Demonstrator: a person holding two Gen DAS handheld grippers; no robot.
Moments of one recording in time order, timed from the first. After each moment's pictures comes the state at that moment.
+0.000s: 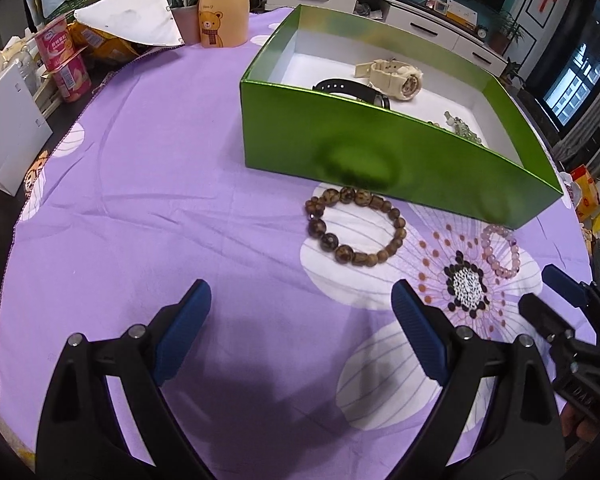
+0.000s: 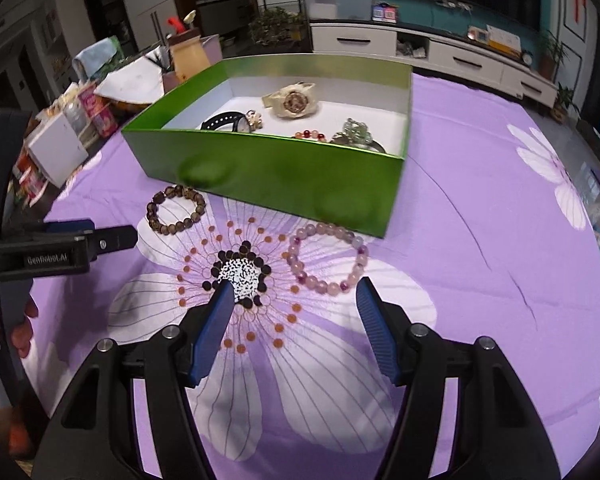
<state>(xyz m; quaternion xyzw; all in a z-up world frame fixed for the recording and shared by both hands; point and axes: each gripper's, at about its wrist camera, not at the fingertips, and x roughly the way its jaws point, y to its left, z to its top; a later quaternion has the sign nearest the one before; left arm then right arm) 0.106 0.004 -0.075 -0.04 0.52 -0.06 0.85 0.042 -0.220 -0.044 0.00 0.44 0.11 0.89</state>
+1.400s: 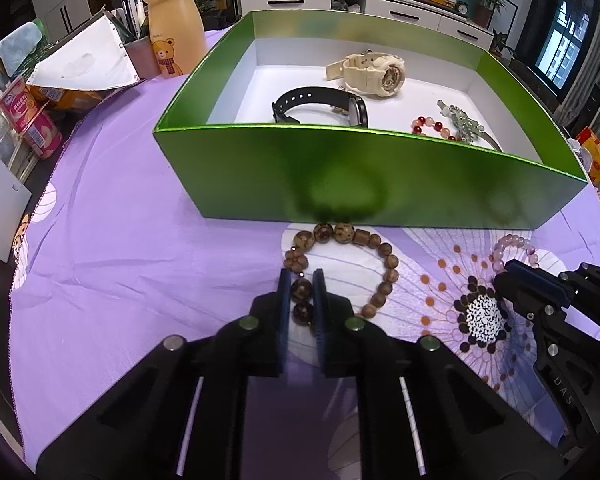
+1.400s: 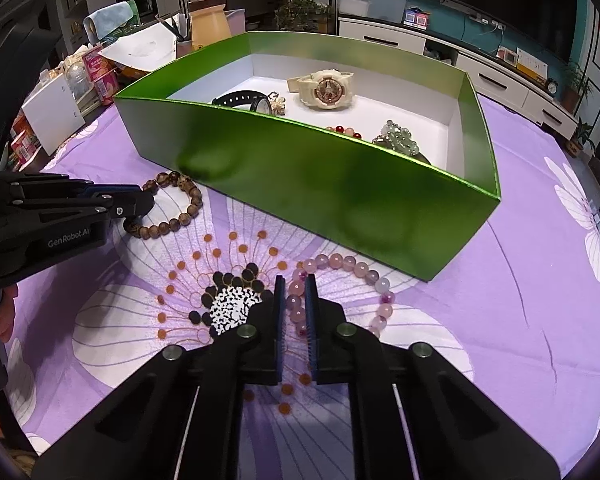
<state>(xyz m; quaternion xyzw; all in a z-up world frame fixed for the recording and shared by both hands) 0.137 -0.030 -0.087 0.04 0.50 -0.07 0.86 0.078 -0.195 -0.070 -0.05 0.45 0.13 0.88</state>
